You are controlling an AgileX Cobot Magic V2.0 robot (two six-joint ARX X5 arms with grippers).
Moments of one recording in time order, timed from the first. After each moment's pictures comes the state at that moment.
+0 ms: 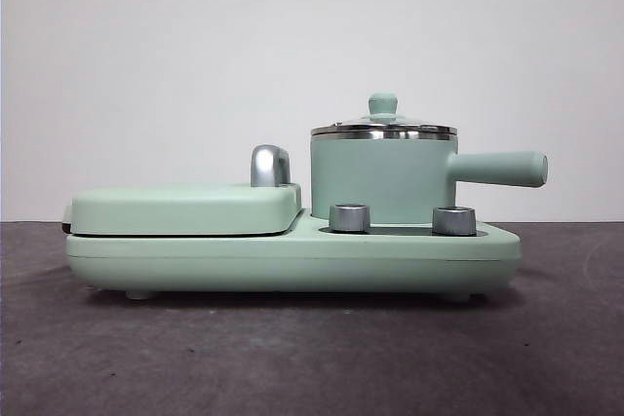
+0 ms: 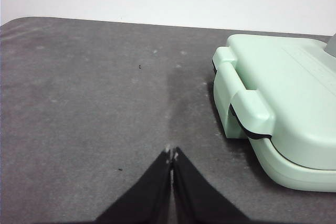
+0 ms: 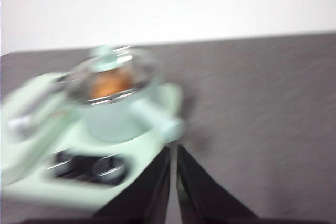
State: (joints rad) left arm -0.05 0.00 0.03 -0.18 0.00 -0.07; right arm 0.07 0.21 0.51 -0.49 -0.18 0.16
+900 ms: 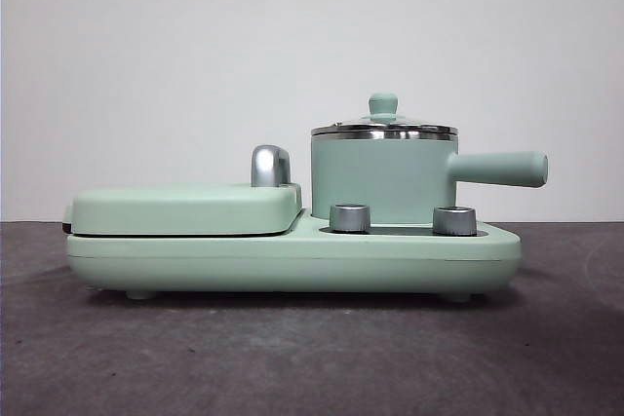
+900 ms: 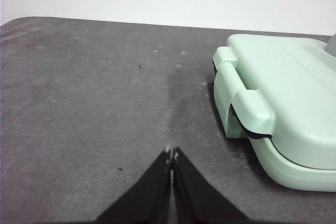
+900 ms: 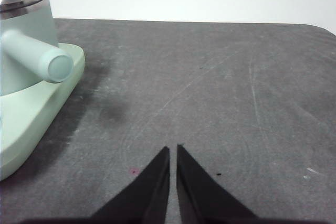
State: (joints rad) left arm -0.05 0.00 0.03 -0.18 0.00 -0.07; right arm 0.01 0.01 0.02 -0.18 0.00 0.02
